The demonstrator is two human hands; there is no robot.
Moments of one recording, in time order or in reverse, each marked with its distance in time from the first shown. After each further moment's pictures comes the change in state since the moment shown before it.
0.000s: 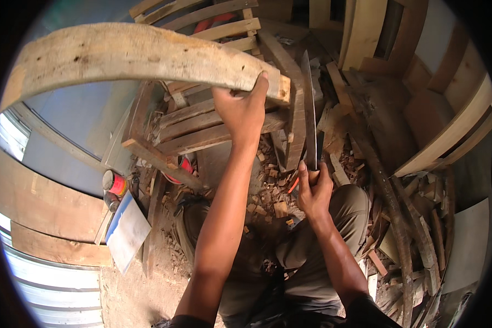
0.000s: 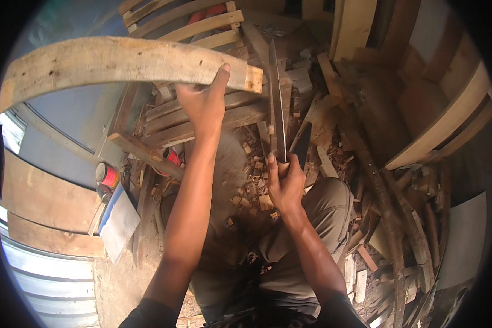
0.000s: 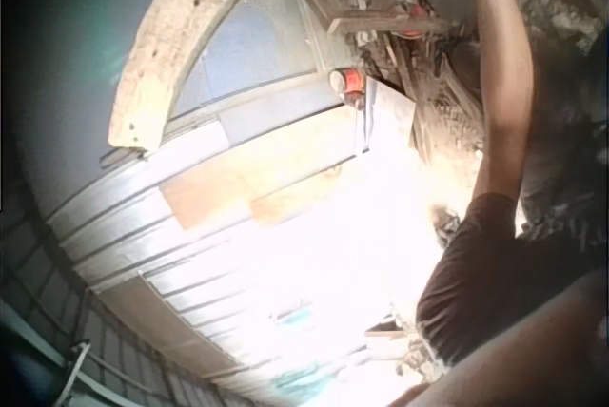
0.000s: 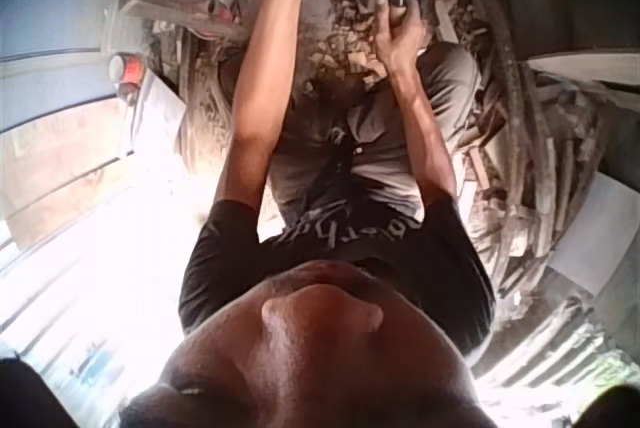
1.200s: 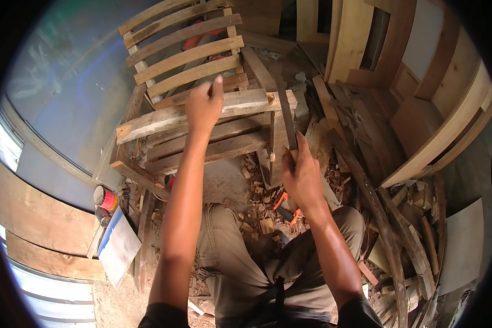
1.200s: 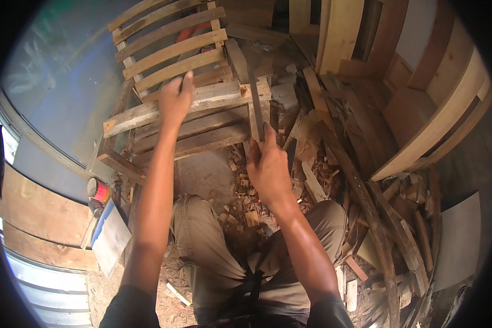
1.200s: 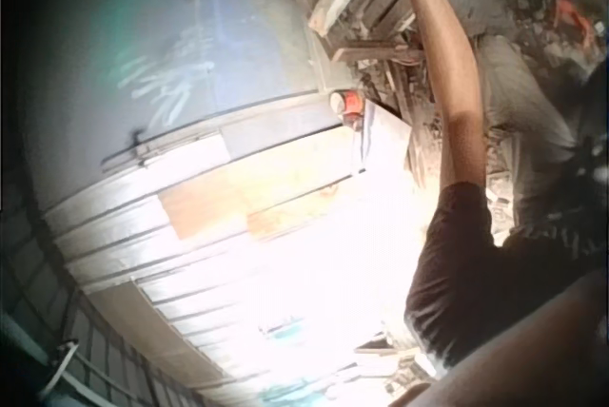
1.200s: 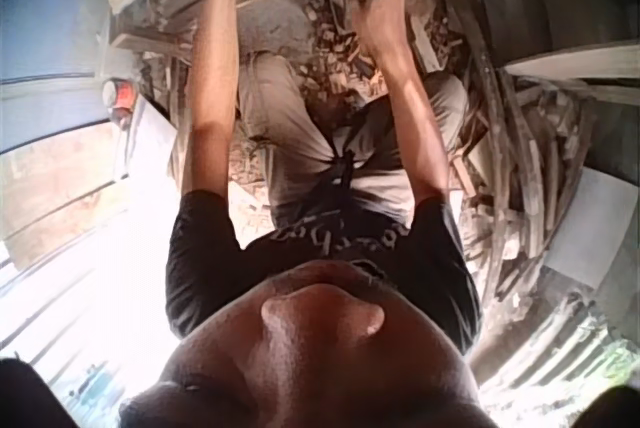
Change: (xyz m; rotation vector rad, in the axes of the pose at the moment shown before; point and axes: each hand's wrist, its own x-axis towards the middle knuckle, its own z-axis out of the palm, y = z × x) left_hand 0.076 -0.042 -0.020 0.870 -0.457 -0.252; right_hand 0.079 -0.049 -0.016 -0.001 -0.114 -0.099
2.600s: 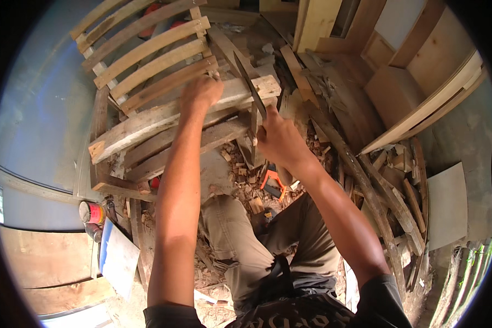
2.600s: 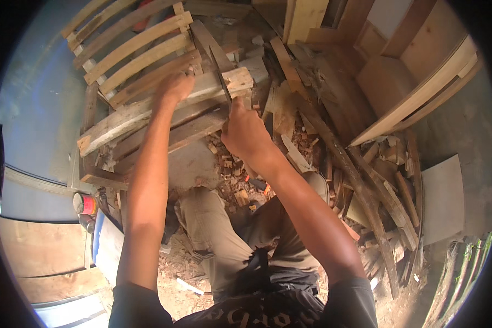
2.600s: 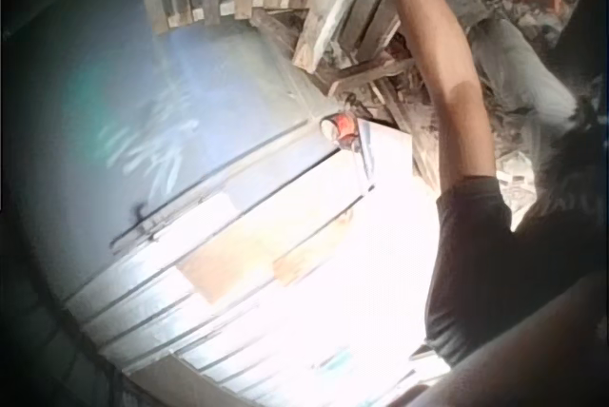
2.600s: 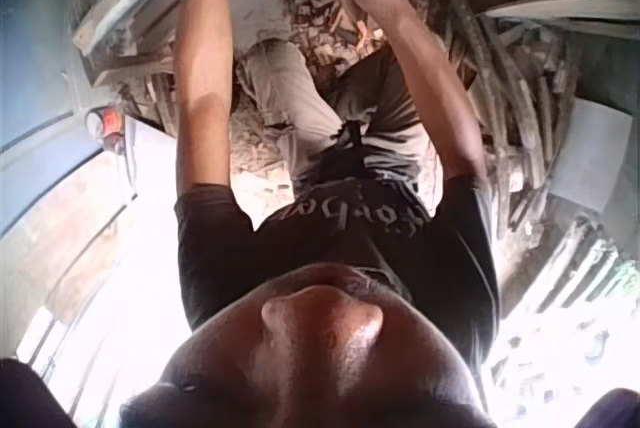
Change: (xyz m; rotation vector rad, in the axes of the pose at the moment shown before) left_hand 0.067 0.018 0.029 0.507 -0.442 -0.163; right_hand 0.069 -0.009 0.027 -0.439 -0.250 0.033
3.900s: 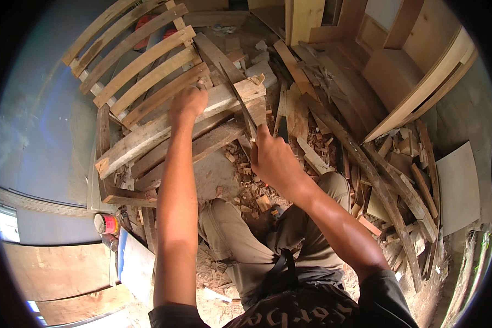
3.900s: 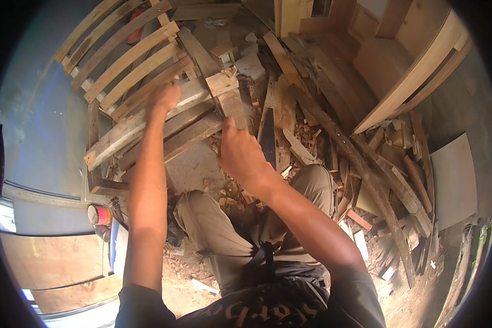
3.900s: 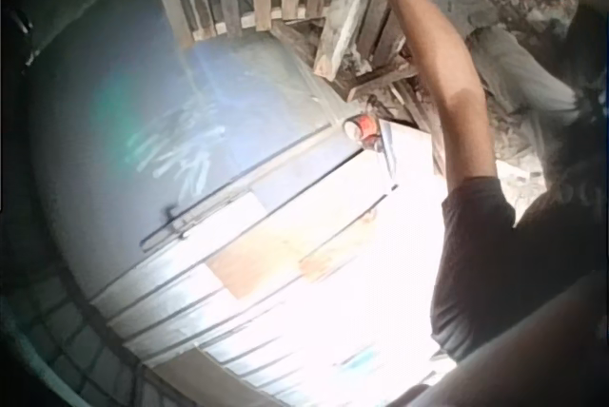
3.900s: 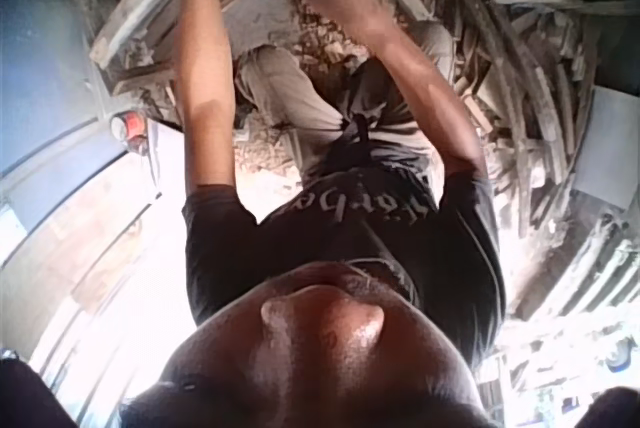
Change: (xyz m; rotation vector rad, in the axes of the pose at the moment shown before) left_hand 0.003 0.000 0.012 0.048 0.045 -0.027; right_hand -0.040 -0.004 -0.005 -0.166 -0.042 0.031
